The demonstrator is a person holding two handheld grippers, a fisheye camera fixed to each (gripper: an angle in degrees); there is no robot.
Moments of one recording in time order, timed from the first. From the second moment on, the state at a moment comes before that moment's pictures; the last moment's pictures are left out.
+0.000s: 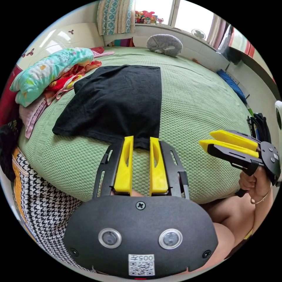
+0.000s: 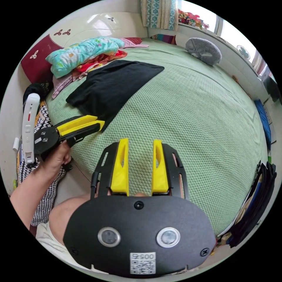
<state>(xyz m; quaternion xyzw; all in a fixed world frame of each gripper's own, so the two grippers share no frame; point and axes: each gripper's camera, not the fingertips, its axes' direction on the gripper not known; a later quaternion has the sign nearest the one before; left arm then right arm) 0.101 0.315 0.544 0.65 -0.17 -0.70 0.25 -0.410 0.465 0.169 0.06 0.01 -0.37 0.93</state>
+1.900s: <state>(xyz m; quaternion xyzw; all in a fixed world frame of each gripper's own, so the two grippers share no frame) 0.162 0.434 0.665 0.68 -0.19 -0.68 0.20 -0.392 0.379 0.184 0.07 0.01 -0.35 0.93</state>
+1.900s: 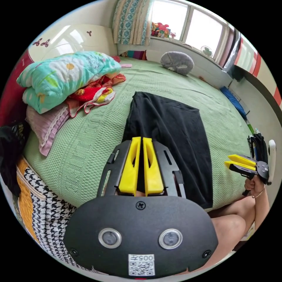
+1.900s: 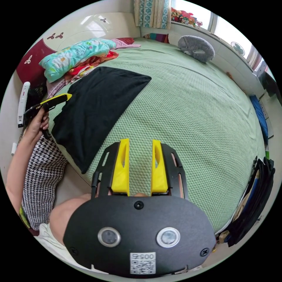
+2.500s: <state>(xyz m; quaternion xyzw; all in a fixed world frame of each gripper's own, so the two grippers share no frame) 0.184 0.360 0.629 0.76 -0.21 -0.58 0.22 -0.441 0.318 0.150 -0.02 -0.21 -0.33 0.92</state>
